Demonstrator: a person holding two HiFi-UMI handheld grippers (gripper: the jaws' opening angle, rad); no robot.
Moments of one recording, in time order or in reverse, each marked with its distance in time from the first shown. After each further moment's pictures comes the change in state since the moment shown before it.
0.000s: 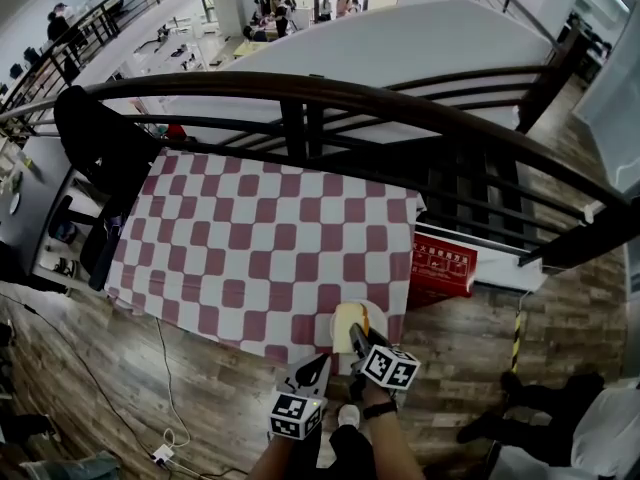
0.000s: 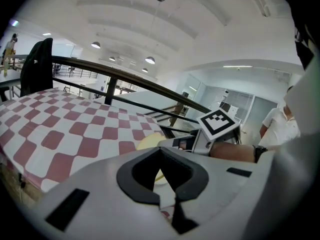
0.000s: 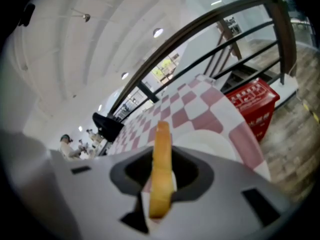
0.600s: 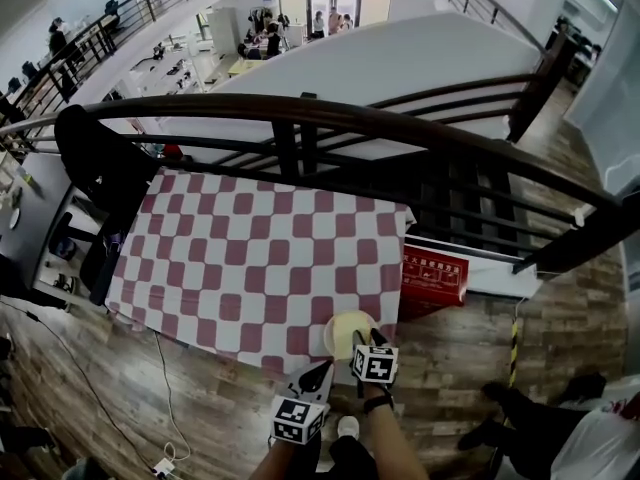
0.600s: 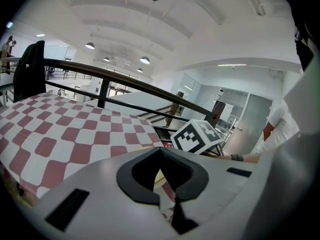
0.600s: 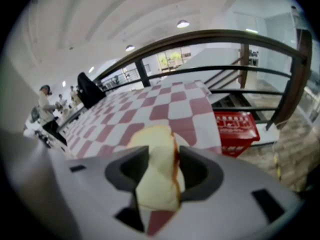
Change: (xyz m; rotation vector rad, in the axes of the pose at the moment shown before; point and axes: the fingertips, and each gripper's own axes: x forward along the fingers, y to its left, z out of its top) left arm 0.009 -0.023 0.013 0.042 0.002 -0.040; right arm 0.016 -0.058 0.003 -0.367 0.126 -0.283
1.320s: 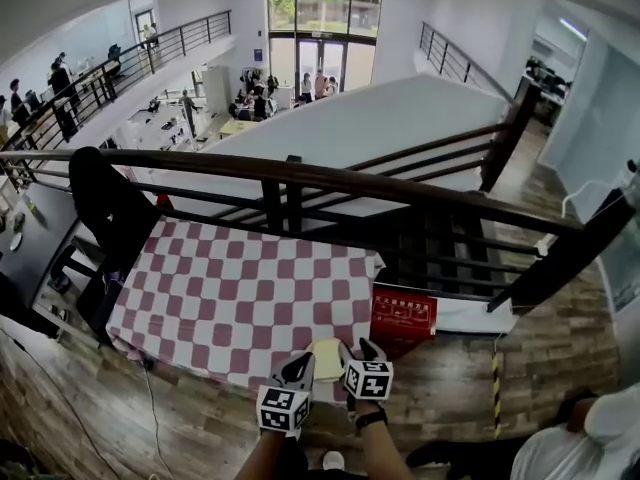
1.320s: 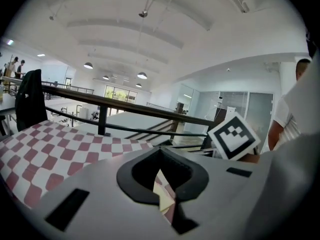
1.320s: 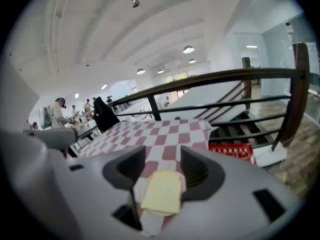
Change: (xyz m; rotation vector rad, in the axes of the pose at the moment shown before) left arm -0.010 -0.018 0.101 0.101 -0.151 0.058; right arm -0.119 0.020 0.103 -0.045 -0.273 0.085
